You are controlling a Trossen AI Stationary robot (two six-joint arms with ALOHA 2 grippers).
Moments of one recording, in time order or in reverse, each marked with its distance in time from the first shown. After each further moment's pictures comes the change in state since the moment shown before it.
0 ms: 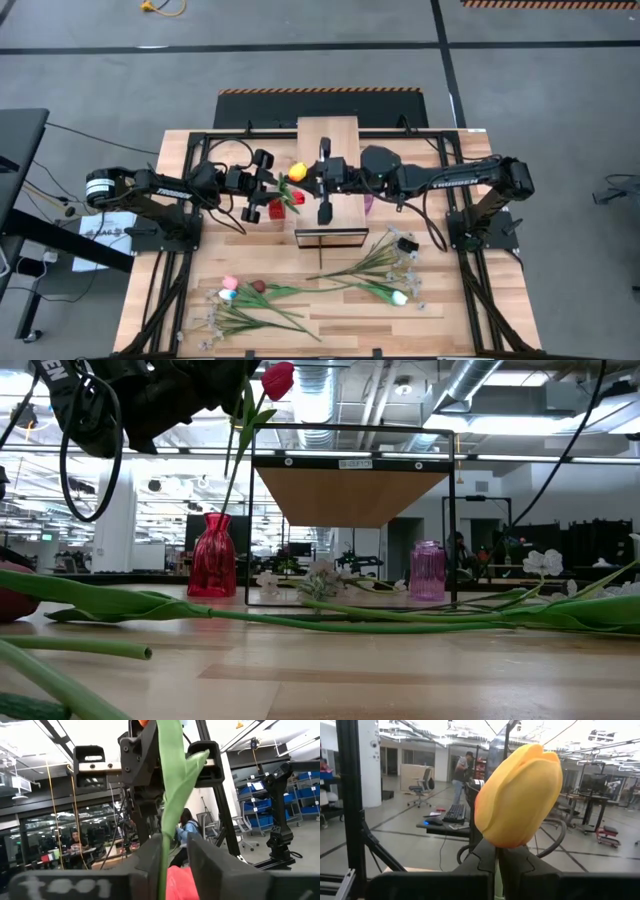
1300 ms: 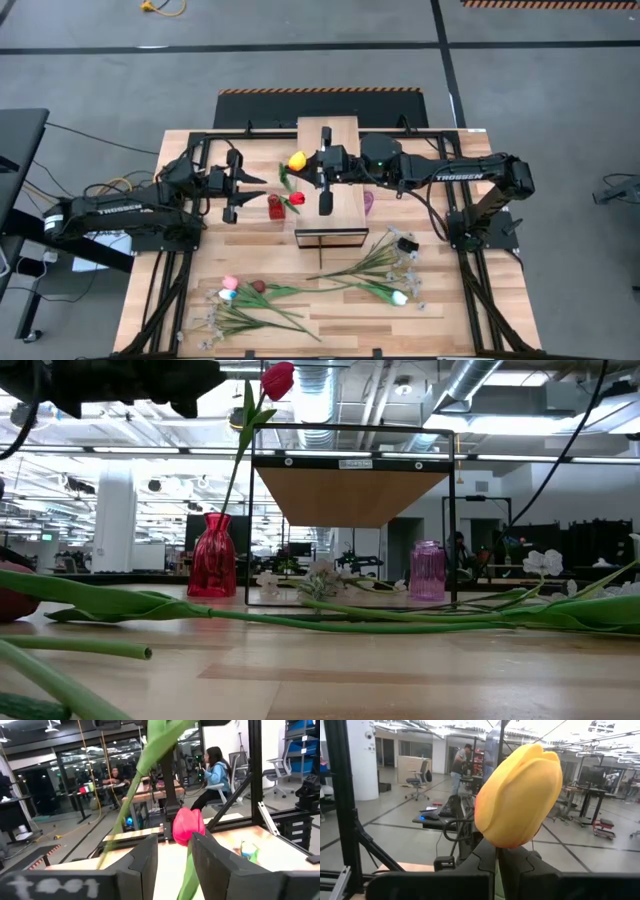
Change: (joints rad) left arm 0.000 -0.682 0.000 -1.083 -0.206 0.167; right arm -0.041 -0.008 0.095 -0.149 -0.030 0.009
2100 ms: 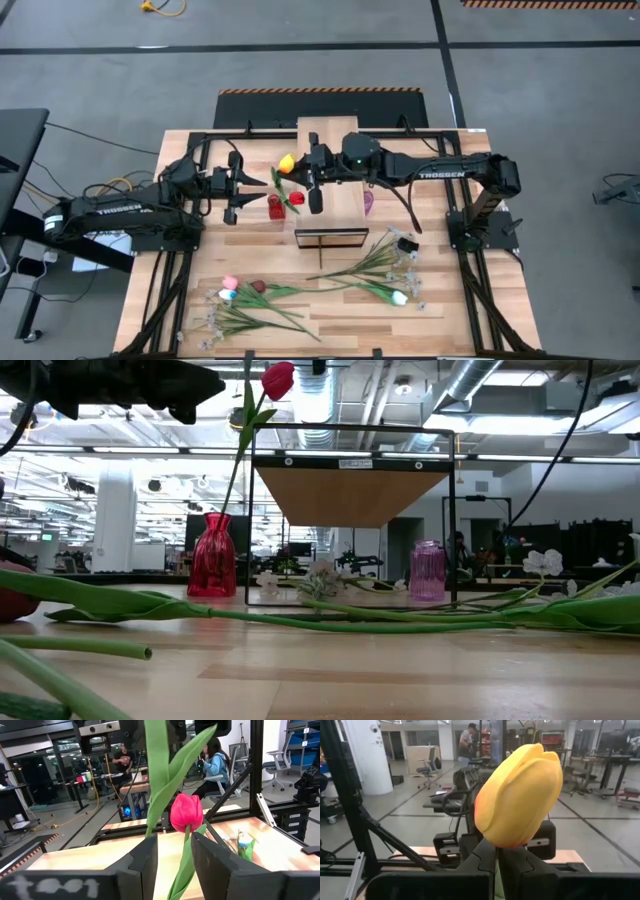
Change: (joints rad) left arm 0.000 -0.007 0.000 -0.066 -0.003 -0.001; right arm -0.054 0.095 0.002 -0.009 -0.098 0.118
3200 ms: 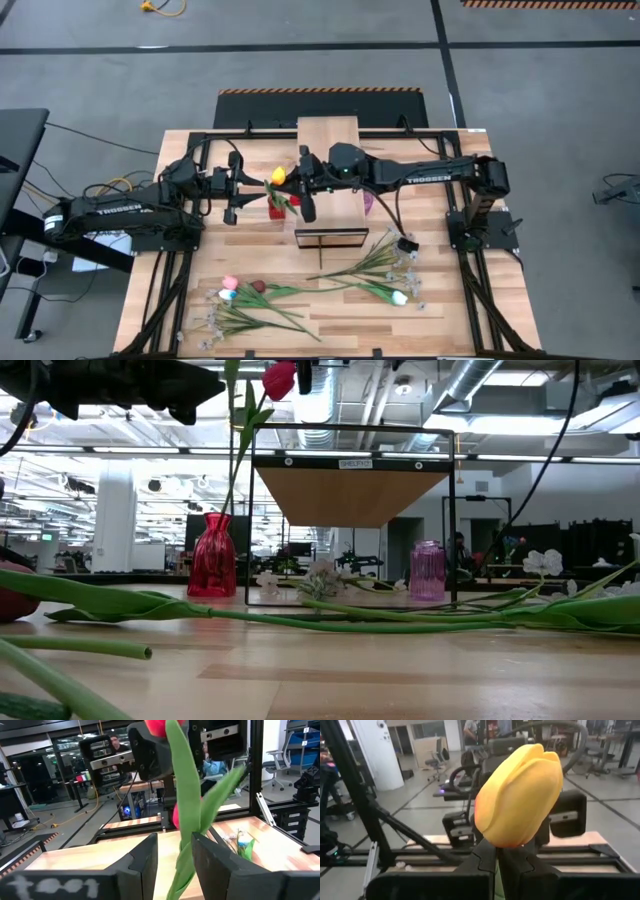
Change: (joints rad) left arm 0.000 0.000 0.000 -0.005 0.002 -0.001; right arm 0.016 0.086 0.001 0.027 -0.029 0.068
